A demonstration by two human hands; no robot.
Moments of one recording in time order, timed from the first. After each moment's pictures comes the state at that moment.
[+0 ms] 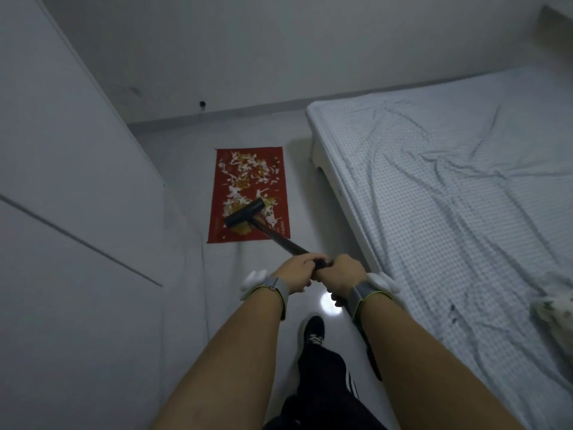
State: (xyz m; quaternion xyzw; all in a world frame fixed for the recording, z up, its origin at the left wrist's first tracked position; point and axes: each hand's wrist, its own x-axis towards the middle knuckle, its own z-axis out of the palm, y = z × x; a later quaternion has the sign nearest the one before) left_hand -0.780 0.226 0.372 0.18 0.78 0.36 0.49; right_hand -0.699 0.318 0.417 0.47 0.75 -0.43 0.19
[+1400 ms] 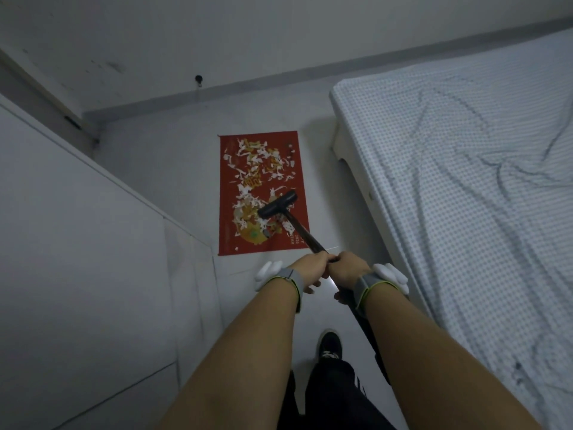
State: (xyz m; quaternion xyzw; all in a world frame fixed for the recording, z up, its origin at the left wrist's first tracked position) left_hand -1.040 0.313 0.320 0.02 0.72 0.32 0.61; right_hand -0.976 0.399 0.342 0.53 0.66 -0.45 0.29
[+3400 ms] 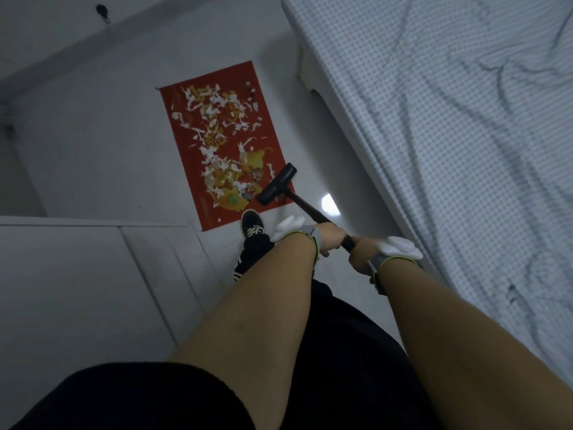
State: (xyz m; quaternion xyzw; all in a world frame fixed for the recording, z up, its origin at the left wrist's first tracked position) left_hand -1.070 0.421 0.260 0.16 0.69 0.10 0.70; right_hand -0.971 0.475 0.286 0.48 0.67 -0.32 0.47
